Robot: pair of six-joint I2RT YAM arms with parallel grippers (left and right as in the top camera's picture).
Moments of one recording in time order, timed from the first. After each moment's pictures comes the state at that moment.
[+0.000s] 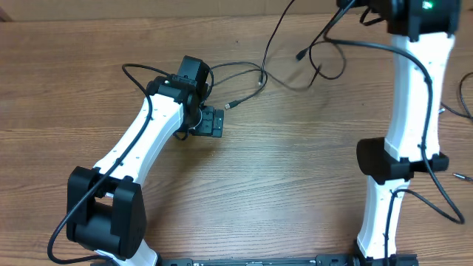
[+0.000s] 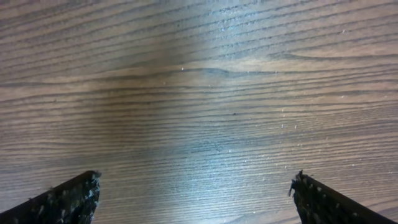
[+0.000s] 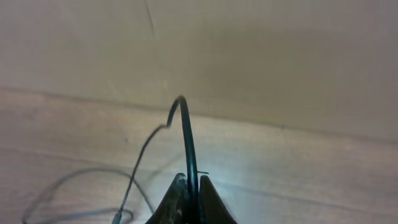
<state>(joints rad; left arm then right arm) -0.32 1.79 1.38 -0.99 0.02 -0.25 0.12 2.27 3.07 -1.39 -0.04 -0.02</state>
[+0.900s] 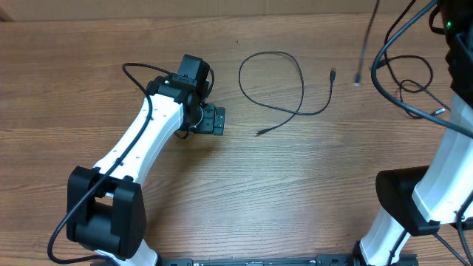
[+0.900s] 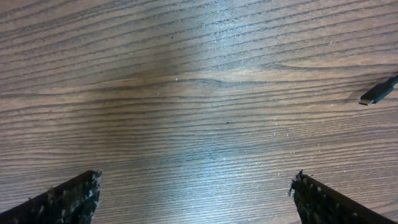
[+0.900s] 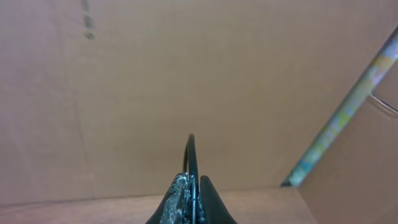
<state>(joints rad) -0.32 1.79 1.38 -0.96 0.03 -0.25 0.11 1.99 3.07 -1.30 0.31 -0.07</state>
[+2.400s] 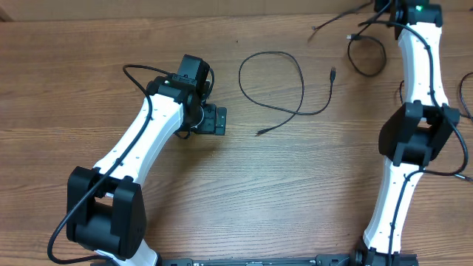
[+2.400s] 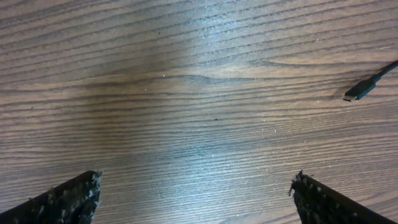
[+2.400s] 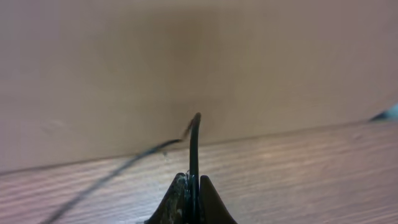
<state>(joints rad) -0.32 1.79 1.38 -0.96 0.07 -0.26 -0.17 2.52 2.49 -0.57 0.08 -0.05</state>
